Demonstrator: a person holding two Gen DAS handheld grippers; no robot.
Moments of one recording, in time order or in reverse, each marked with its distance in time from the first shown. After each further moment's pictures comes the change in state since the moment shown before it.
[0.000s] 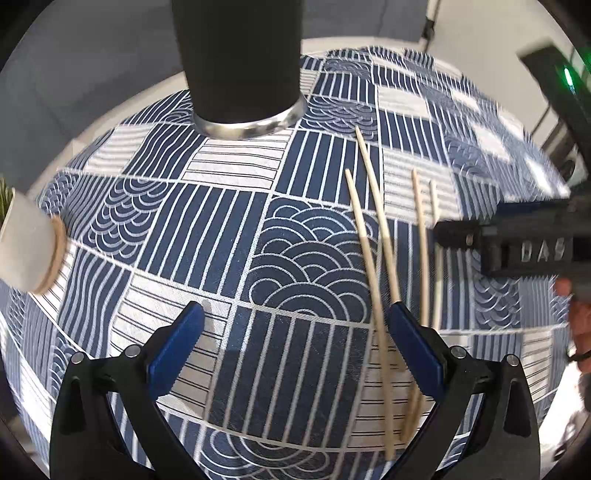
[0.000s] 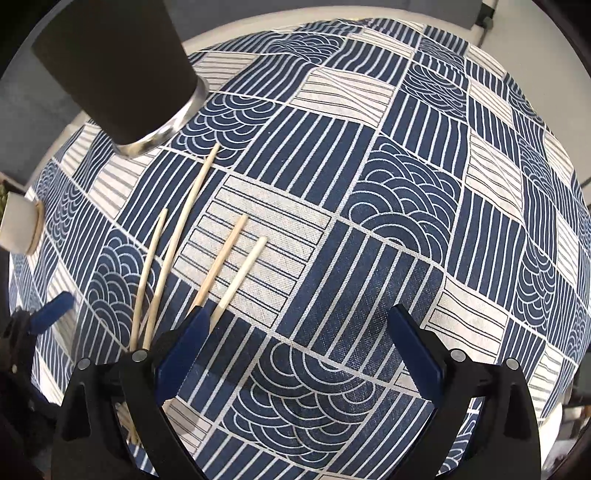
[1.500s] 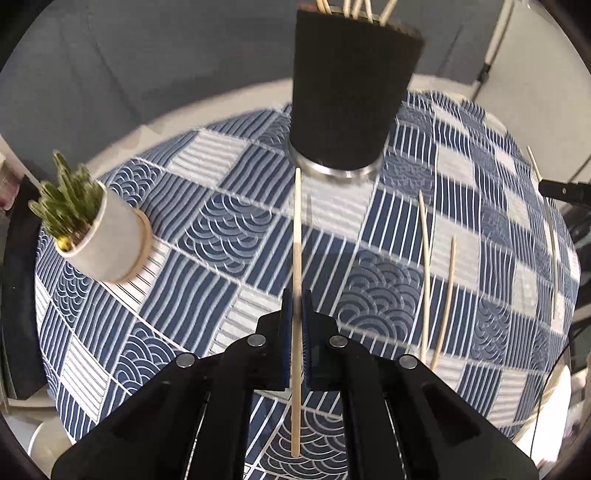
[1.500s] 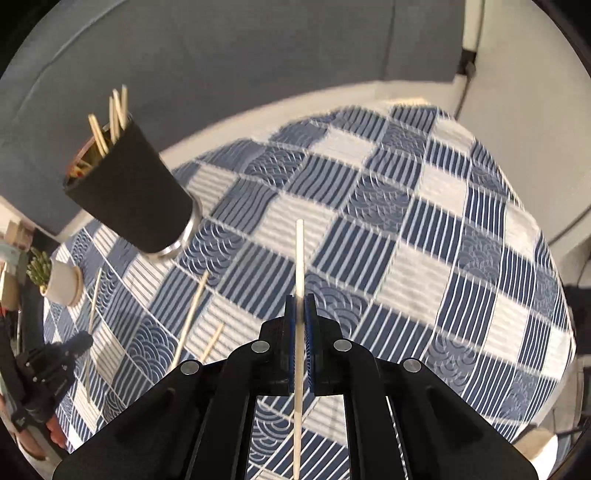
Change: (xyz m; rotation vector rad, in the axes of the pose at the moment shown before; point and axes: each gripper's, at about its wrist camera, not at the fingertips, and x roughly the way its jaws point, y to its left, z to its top) left arm -0.057 0.070 0.030 -0.229 0.014 0.041; right arm -0.106 -0.067 0.065 -0.070 -0.227 0.100
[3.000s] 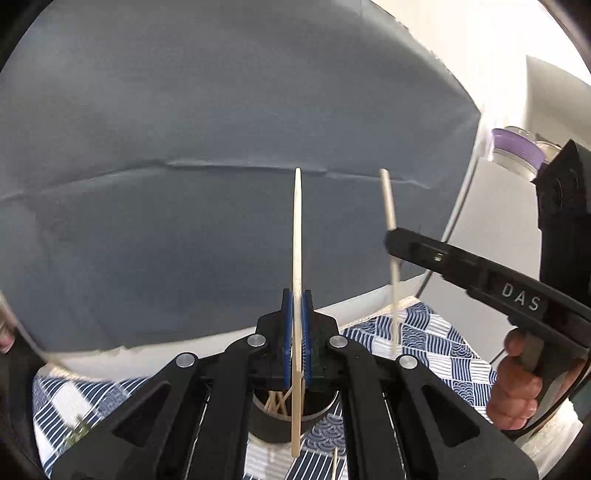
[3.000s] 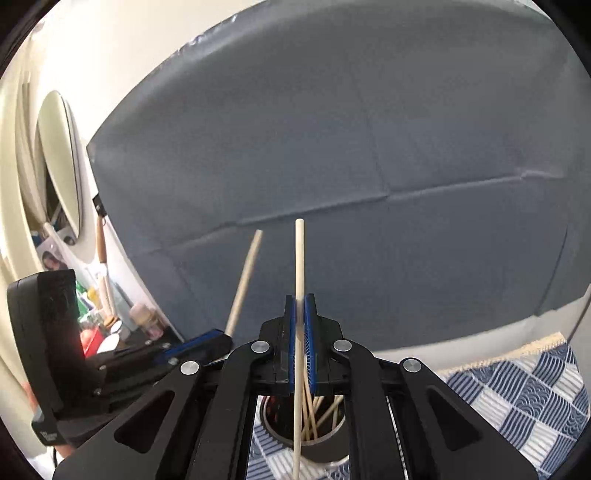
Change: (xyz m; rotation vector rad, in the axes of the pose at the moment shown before) left arm -0.121 -0.027 0.177 -0.048 -0.619 -0.161; right arm -0.090 0.116 0.149 -0.253 -0.560 0.512
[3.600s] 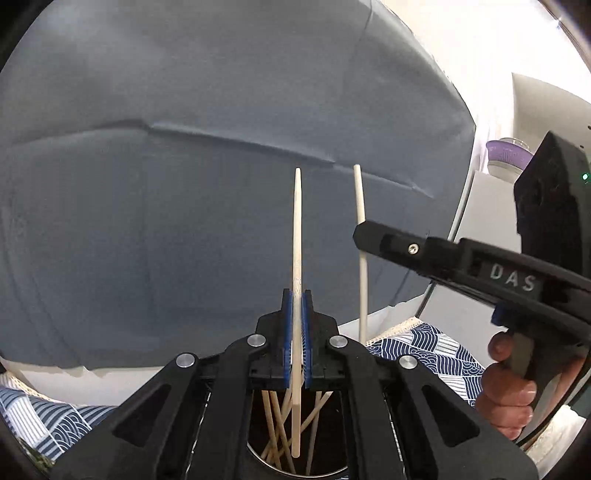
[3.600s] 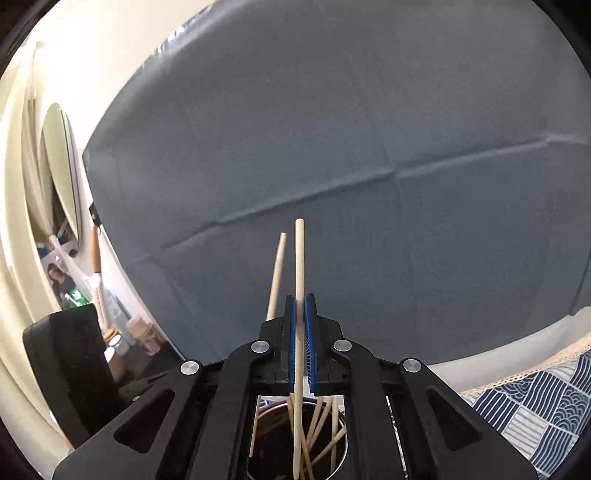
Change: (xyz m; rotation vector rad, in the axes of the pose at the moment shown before) left arm 0.068 0.015 -0.043 -0.023 -0.131 -0.061; right arm 0.062 -0.029 -0.029 0.041 -0.040 0.072
